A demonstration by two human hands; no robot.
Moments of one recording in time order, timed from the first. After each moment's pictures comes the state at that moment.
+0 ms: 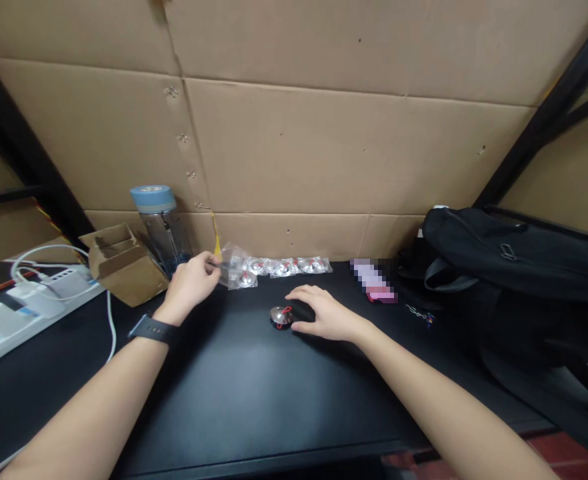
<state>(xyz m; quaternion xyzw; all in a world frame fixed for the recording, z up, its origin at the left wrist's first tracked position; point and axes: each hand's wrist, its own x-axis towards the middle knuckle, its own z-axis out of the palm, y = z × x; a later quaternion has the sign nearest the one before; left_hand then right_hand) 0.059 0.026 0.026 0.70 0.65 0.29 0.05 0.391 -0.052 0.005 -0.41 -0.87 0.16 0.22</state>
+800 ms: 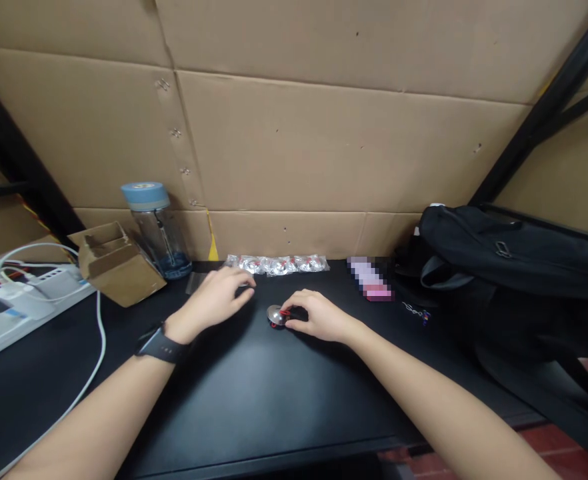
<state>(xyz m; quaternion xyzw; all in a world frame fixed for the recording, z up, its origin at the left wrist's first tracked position) 0.106 -0.003 0.021 0.88 0.43 0.18 -0.01 0.380 -0.050 -0.001 -0.37 -0.88 0.16 0.24</state>
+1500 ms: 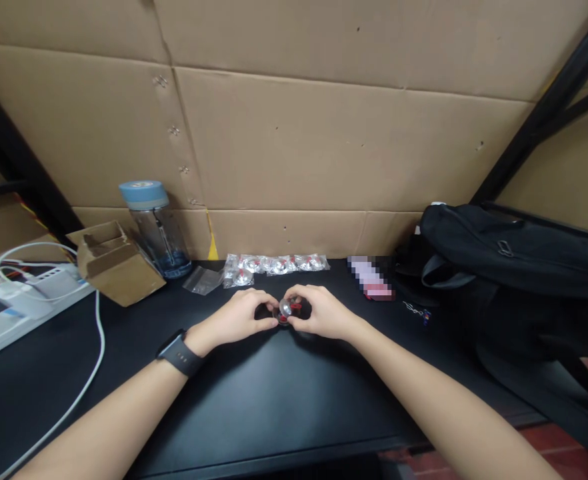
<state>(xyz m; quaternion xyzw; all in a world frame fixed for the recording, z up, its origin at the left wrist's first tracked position) 0.139 -0.025 0.004 0.90 0.33 0.21 0.20 0.379 -0.057 0.010 -0.41 -0.85 0.17 0.29</state>
